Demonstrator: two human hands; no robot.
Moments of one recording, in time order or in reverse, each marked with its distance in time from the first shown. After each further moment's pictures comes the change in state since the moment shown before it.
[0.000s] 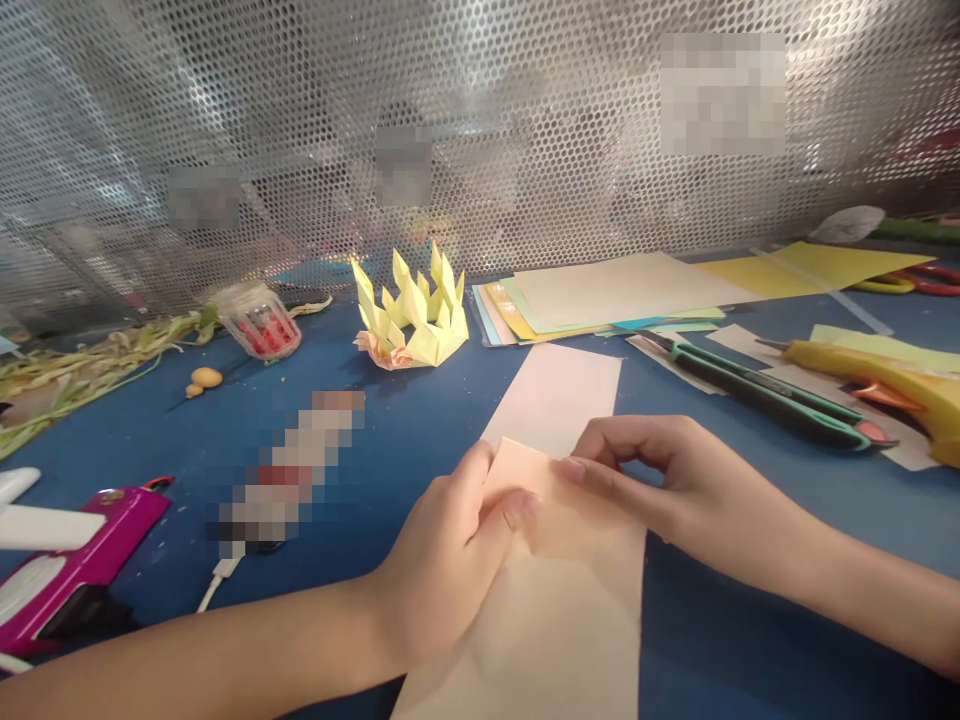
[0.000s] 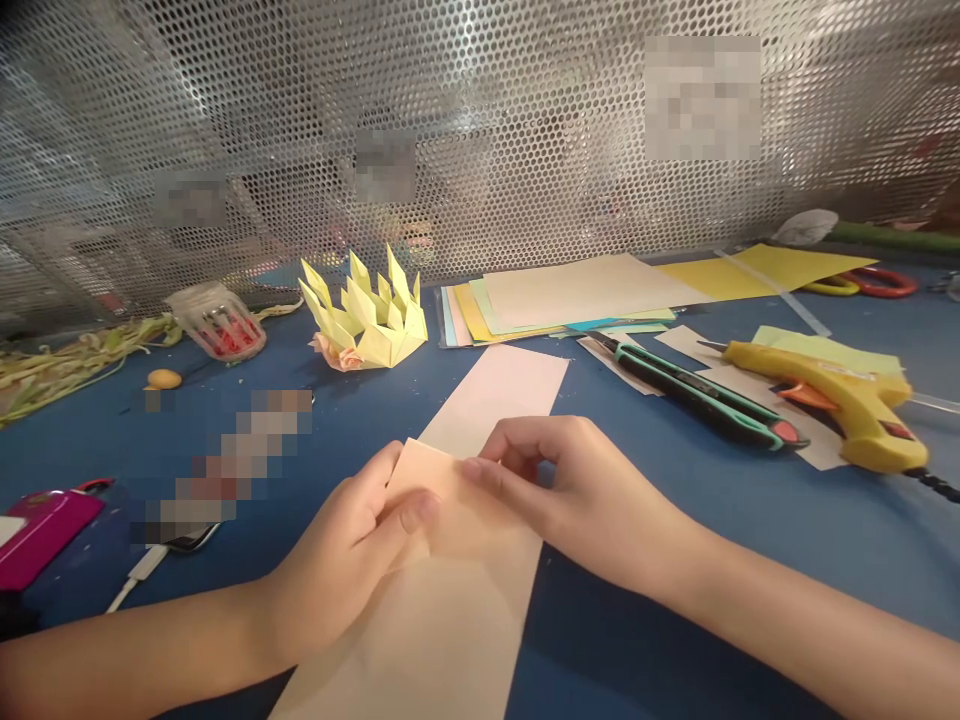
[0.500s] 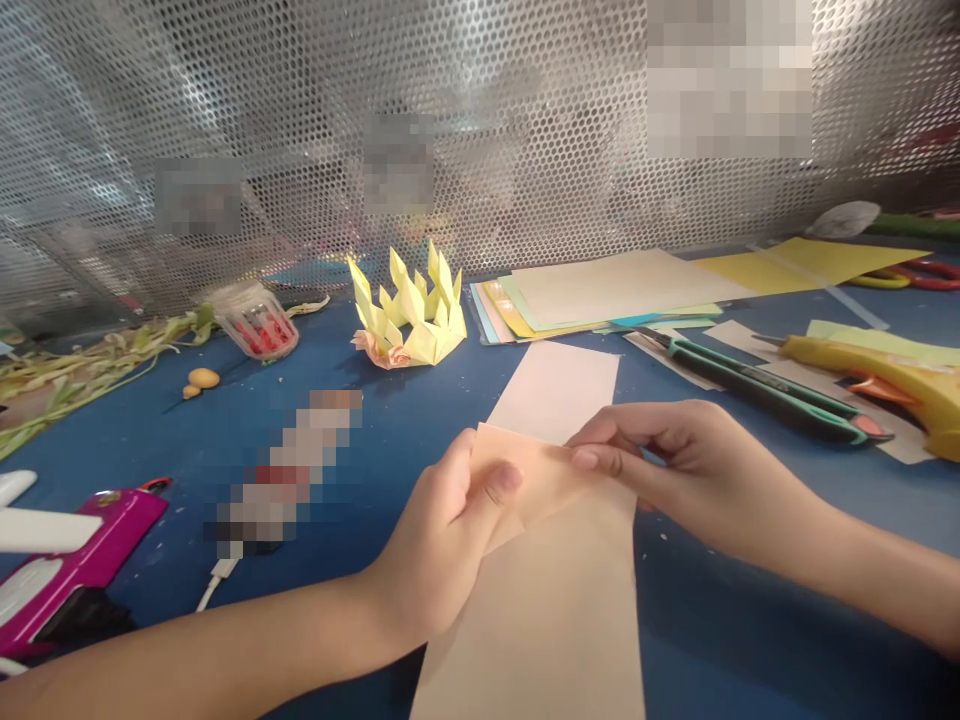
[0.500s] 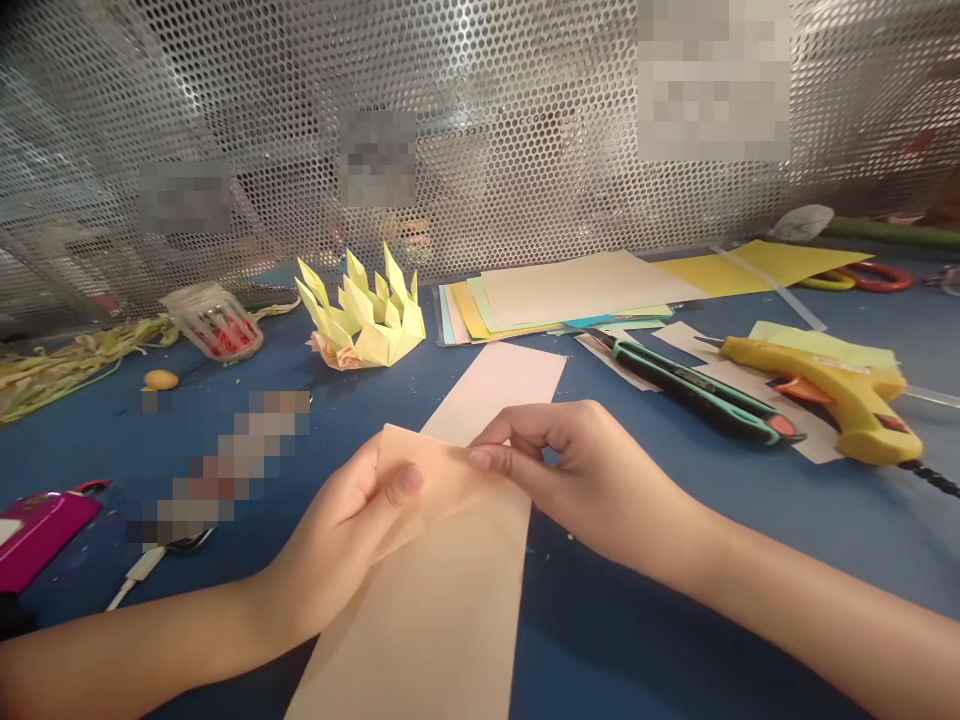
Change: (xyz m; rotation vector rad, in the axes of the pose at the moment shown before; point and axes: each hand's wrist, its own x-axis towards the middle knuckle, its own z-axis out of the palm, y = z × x) left_hand 0.003 -0.004 0.003 -0.255 0.118 -0.002; right_hand 0.006 -0.007 -0.009 -0.071 0.062 -0.083
